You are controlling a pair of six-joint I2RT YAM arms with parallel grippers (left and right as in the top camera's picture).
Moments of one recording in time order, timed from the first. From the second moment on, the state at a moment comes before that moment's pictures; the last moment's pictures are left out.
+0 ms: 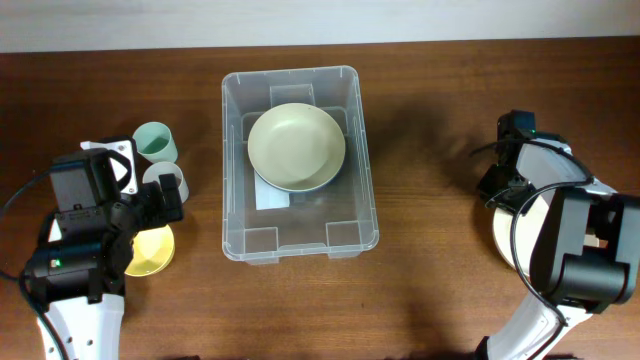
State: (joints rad) left arm 0.15 1.07 1.17 -0.94 -0.06 0.00; right arm -0.20 1.97 1.26 -0.85 0.25 0.52
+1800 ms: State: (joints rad) left arm 0.15 1.07 1.17 -0.95 -0.06 0.00; right arm 0.67 2.12 2.07 -1.17 -0.19 -0.88
